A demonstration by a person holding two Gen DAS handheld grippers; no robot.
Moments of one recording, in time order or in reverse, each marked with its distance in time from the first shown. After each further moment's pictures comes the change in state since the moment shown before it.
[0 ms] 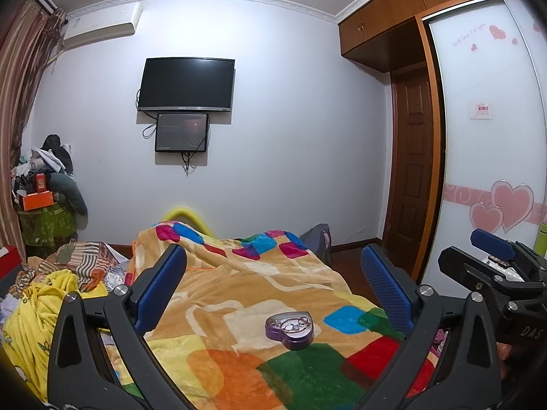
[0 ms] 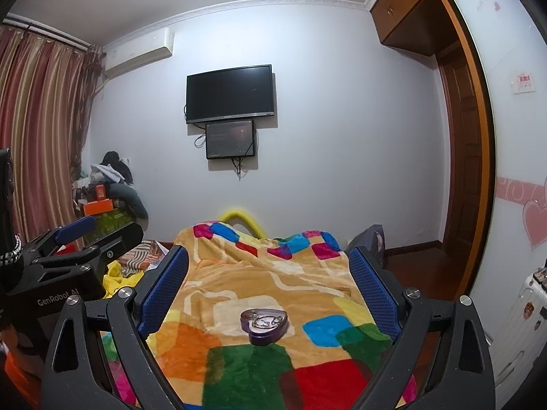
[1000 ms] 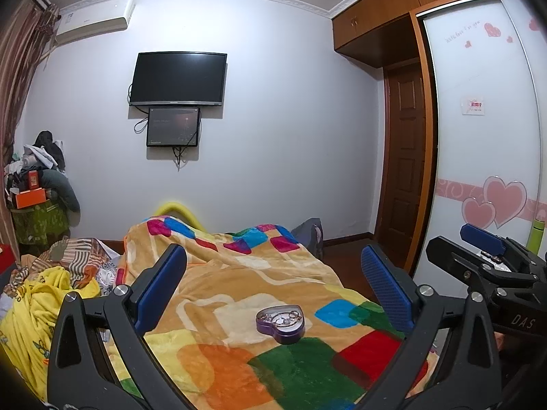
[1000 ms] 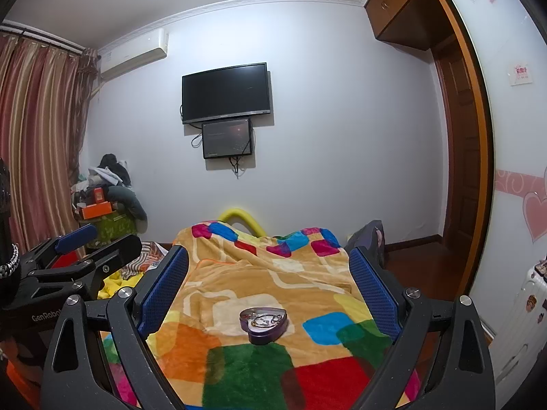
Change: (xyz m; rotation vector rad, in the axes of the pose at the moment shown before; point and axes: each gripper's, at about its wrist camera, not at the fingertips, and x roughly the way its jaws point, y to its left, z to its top) left arm 0.002 -0.004 -0.004 0.003 0.026 -0.036; right arm 0.003 -0.004 -0.001 0.029 0.010 -0.009
